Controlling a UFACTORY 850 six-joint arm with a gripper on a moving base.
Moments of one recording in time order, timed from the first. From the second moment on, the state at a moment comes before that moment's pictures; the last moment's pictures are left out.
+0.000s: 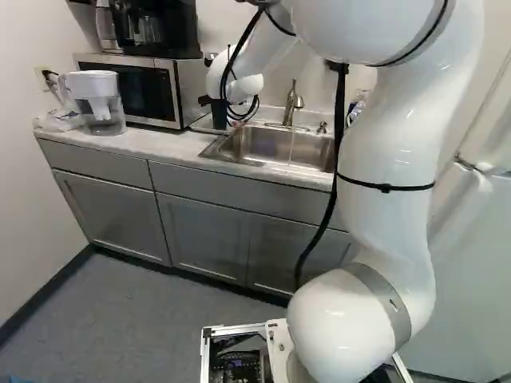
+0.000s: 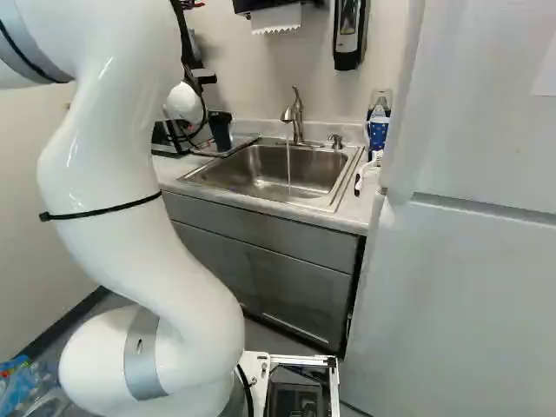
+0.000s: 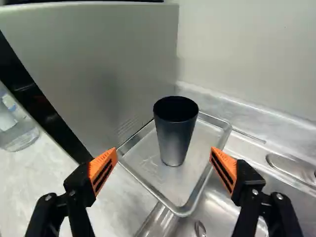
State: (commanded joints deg) arm 16.3 -17.8 -70.6 0.0 16.1 0.0
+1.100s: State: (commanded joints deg) arm 14.2 -31.4 -80.3 0.0 25.3 0.0
